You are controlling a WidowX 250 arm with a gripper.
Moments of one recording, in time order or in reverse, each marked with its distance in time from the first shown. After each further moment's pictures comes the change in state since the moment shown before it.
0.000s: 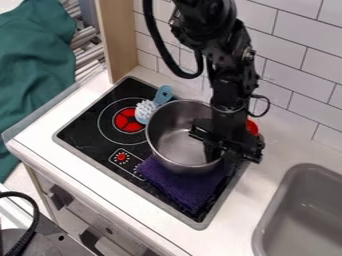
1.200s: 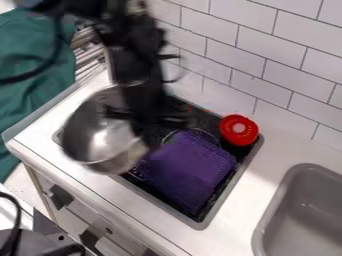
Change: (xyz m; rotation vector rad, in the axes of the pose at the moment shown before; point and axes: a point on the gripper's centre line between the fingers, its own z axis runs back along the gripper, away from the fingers) arm -0.072 0.085 0.090 0.048 -0.249 0.323
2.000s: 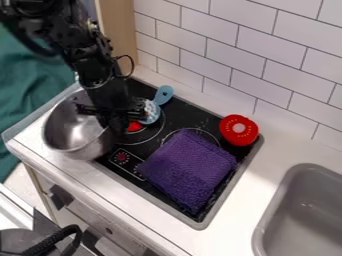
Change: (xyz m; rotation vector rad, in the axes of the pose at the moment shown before) arm 0.046 0.055 -0.065 0.031 -0.018 -0.020
